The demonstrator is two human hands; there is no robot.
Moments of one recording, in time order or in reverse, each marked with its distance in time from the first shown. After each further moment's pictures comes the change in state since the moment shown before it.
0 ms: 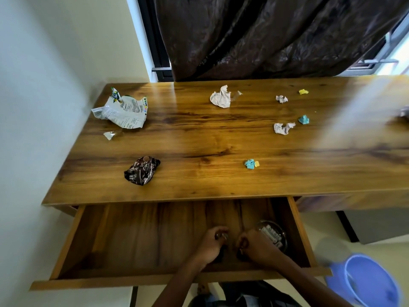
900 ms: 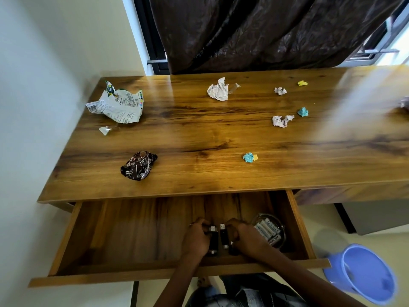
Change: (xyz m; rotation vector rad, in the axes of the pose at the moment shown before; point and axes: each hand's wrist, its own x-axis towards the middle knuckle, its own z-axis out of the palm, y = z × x) left_hand -0.006 -0.008 -0.017 0.366 0.314 -0.029; right_hand 0.014 -0.009 0.017 0.025 0.059 -0.020
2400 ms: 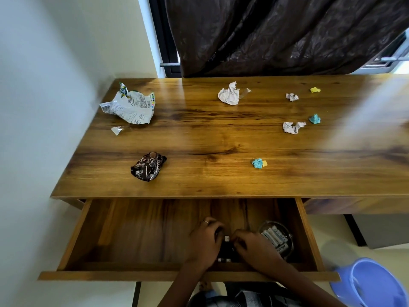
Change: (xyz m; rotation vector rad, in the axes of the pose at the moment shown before) left_hand -0.023 0.019 -0.015 0.240 0.149 0.403; right_hand -0.013 -0.002 0.000 -0.092 0.097 -0.121
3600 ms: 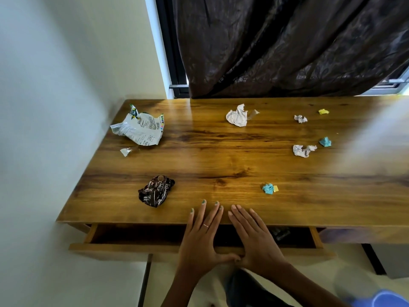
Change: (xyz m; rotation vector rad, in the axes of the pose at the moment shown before) left_hand 0.040 -0.015 -0.045 0.422 0.086 0.239; right_hand 0.056 -0.015 -0.031 -0.543 0.362 -0.331
